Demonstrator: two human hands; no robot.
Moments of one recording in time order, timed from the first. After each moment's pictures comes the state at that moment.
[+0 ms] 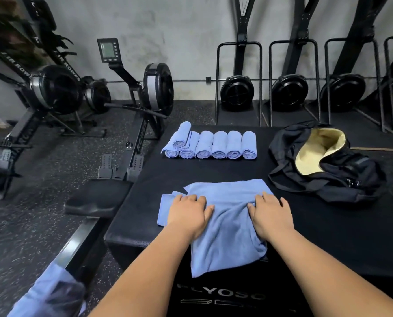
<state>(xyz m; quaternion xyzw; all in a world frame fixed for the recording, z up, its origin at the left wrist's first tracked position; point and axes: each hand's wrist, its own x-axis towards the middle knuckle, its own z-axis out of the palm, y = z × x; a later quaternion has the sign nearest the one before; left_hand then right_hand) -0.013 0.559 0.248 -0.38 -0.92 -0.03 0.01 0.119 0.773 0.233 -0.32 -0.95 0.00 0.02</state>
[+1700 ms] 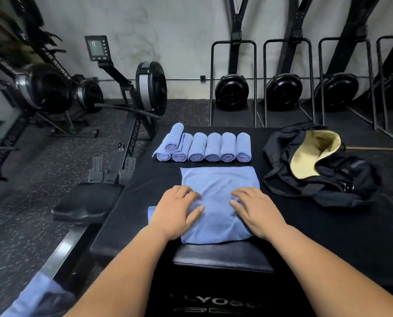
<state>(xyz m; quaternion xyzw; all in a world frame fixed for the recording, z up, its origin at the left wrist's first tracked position) -0.060 0.553 0.243 -0.51 -0.83 -0.18 0.14 0.100 0.792 0.249 -0.13 -0.98 0.12 0.11</state>
